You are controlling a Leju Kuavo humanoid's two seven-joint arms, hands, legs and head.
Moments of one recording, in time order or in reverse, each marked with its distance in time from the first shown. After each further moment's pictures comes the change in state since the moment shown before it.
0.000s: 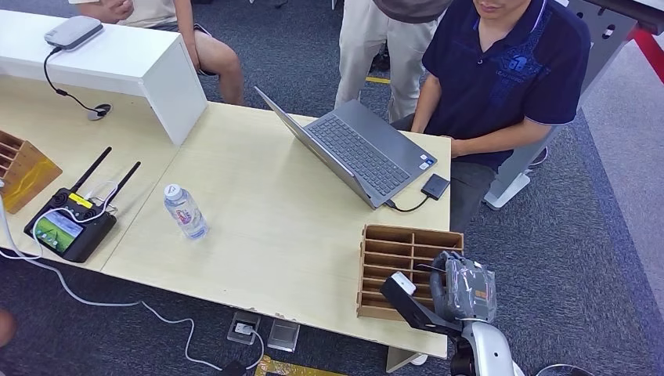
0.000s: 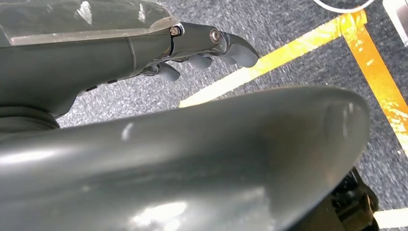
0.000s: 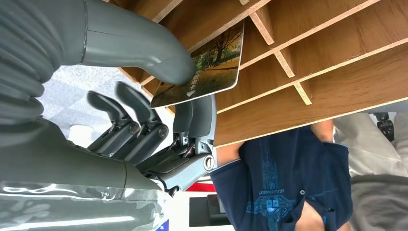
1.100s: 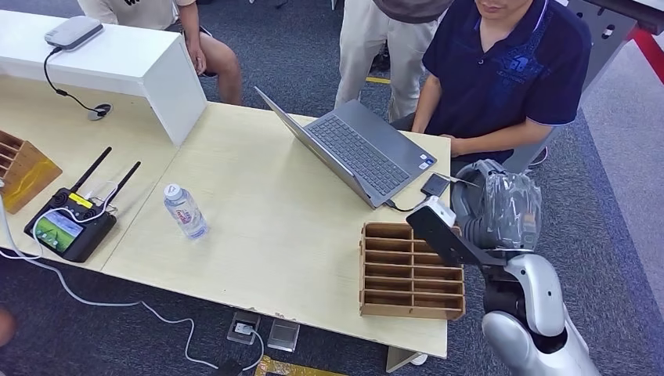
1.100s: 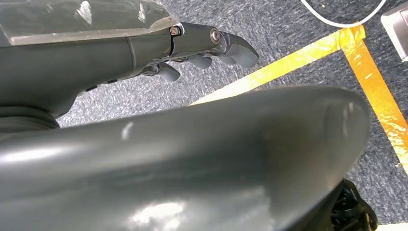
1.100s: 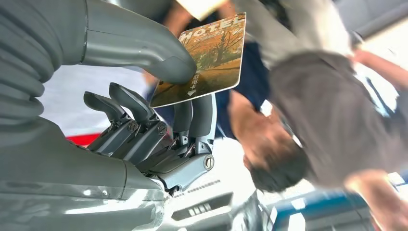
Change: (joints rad) left arm -0.001 0.009 0.000 0.000 0.007 0.042 -0.009; right arm -0.282 -0.030 -0.047 -0.191 -0.158 -0.011 -0.100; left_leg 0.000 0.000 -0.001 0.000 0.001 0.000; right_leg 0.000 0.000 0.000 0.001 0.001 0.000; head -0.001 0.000
